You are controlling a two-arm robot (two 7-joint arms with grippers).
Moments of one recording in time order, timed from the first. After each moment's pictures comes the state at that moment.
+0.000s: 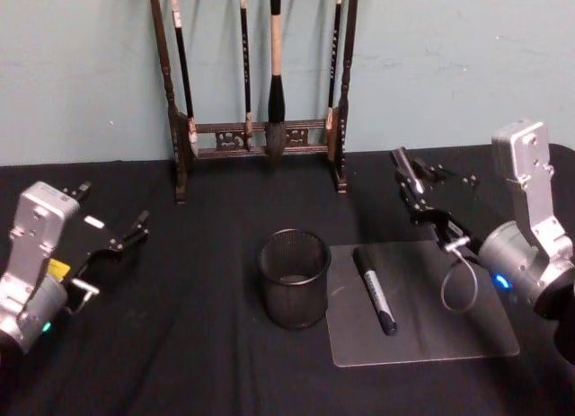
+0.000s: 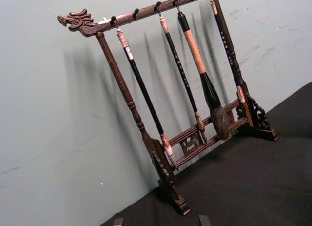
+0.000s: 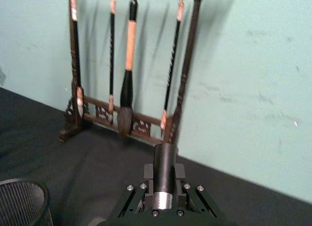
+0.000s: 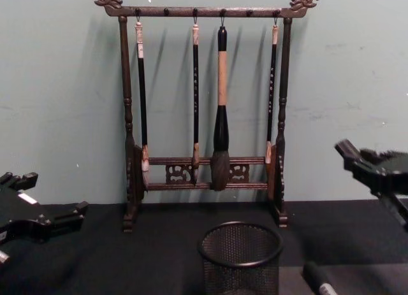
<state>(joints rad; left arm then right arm) -0.20 0.60 0.45 -1.41 -0.25 -0.12 0.03 0.19 0.34 -0.22 -1.50 0.22 0.06 0.28</state>
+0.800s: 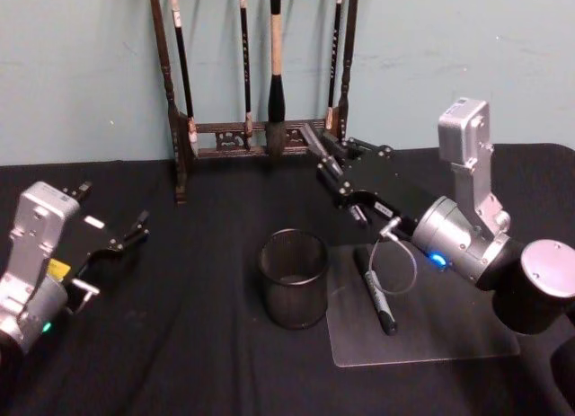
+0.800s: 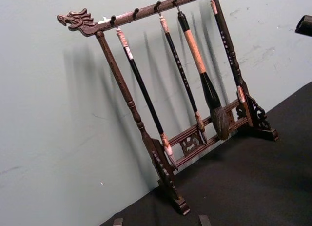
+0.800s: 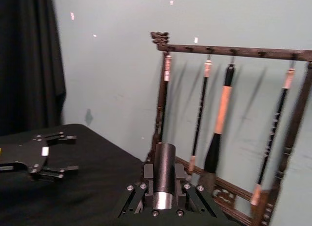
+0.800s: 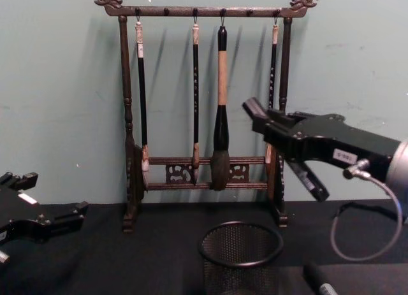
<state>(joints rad) -0.20 0.60 0.45 -1.41 -0.25 -0.12 0.03 0.35 0.28 -0.36 -1.37 0.33 -0.12 0.51</state>
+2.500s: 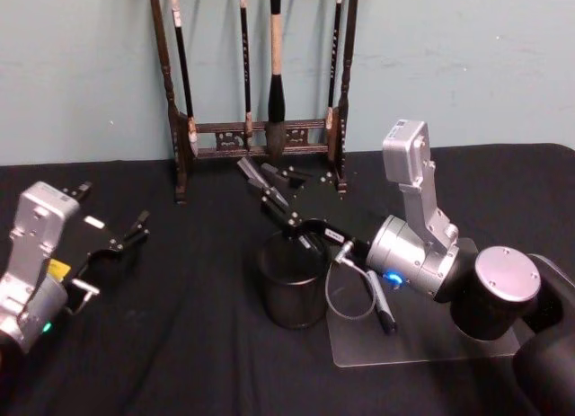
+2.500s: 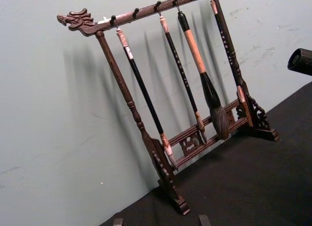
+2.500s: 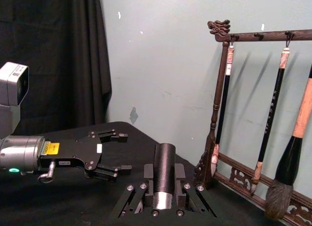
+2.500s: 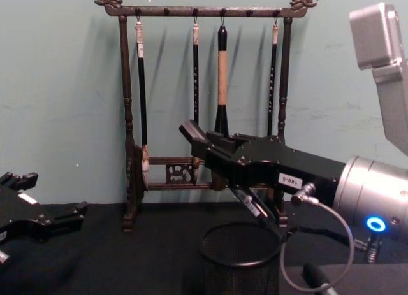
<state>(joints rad) -0.20 0.60 0.45 -1.41 -0.25 -0.12 0.03 0.41 0.27 -0.50 -1.28 0.41 -0.16 0.59</state>
